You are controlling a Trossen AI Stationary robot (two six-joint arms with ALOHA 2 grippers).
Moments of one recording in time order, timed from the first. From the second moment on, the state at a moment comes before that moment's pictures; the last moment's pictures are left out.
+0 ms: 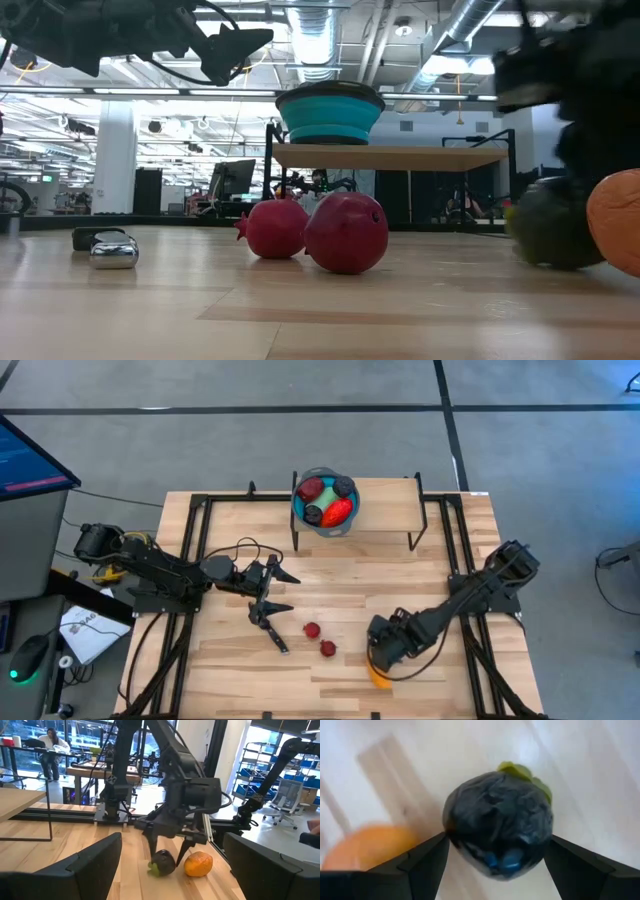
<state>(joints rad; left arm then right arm) -0.14 1.22 0.37 0.91 0.04 -0.13 0.61 1.73 0.99 -0.63 0.22 1.11</state>
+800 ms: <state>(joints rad) -0.14 1.22 0.37 0.90 0.05 -0.14 0.49 1.74 0.98 -0.53 0.49 0.91</state>
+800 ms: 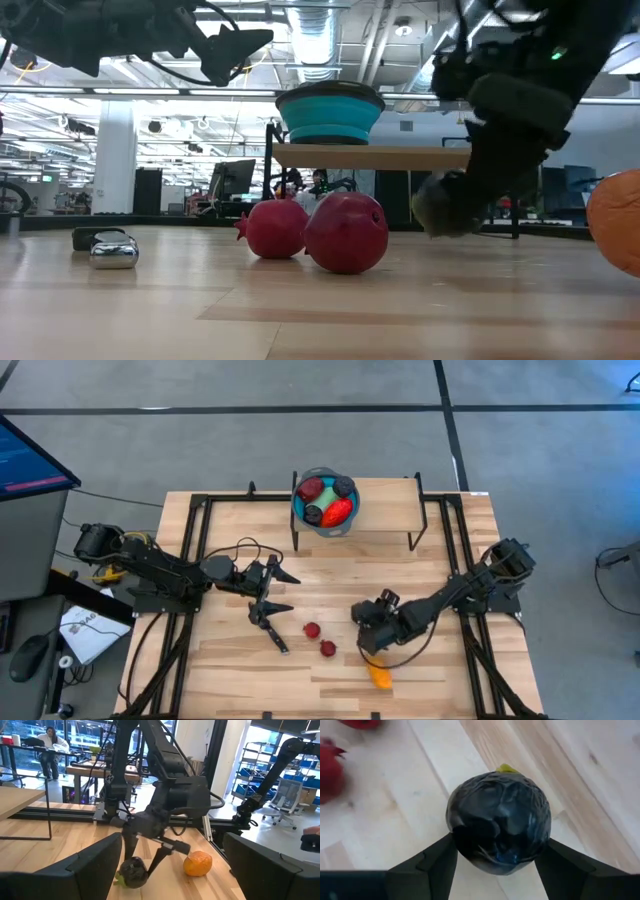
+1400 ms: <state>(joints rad) -0.08 1.22 0.37 0.91 0.08 -0.55 0.53 1.74 0.98 0.51 1.05 -0.28</state>
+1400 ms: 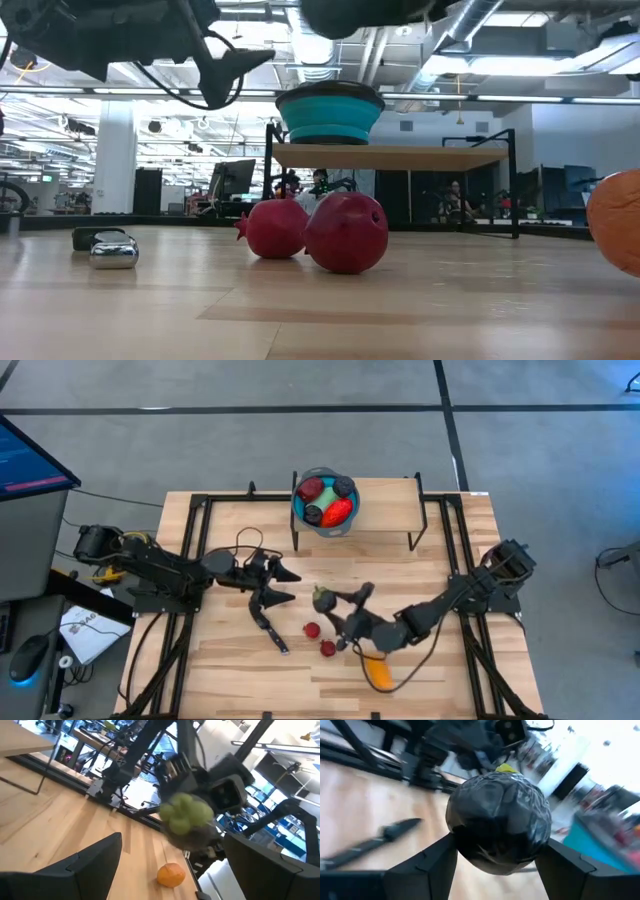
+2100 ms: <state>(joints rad) -0.11 1.43 0.54 0.97 -0.06 -0.51 0.43 1.74 1.01 0.58 0.97 -0.53</state>
